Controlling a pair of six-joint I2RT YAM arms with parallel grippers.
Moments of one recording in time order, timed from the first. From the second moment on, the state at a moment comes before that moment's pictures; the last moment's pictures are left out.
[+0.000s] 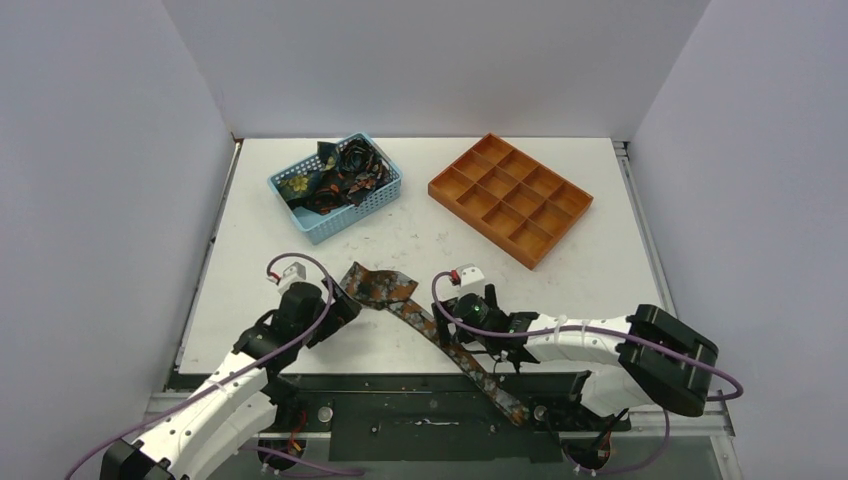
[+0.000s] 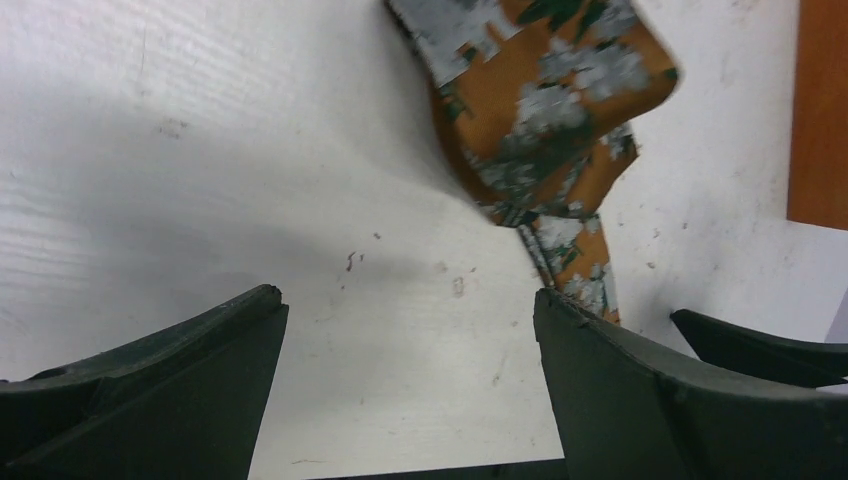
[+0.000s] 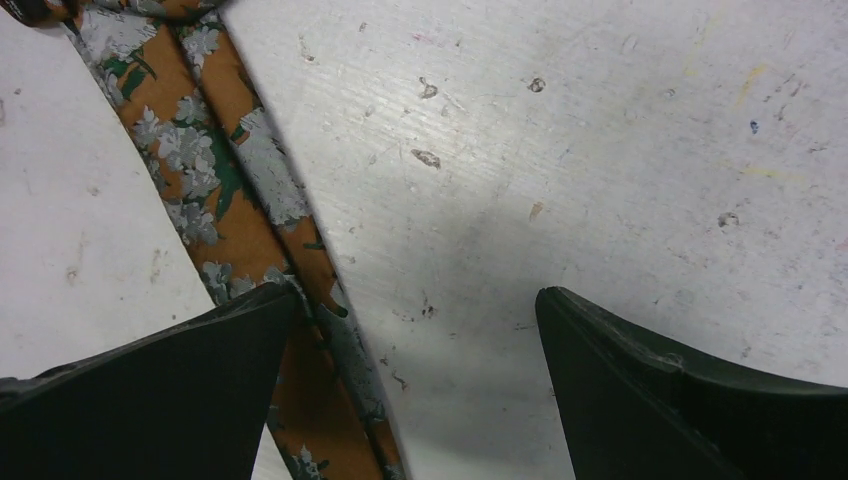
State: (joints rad) left arm -0.51 0.66 0.38 -0.46 -0.18 -0.99; right arm 1.03 1.34 0.49 0.03 0.33 0.54
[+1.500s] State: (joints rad) left arm -1.35 1.27 0.60 -0.13 -0.32 -1.04; right arm 0.79 0.88 0.52 -0.35 0.46 0.73
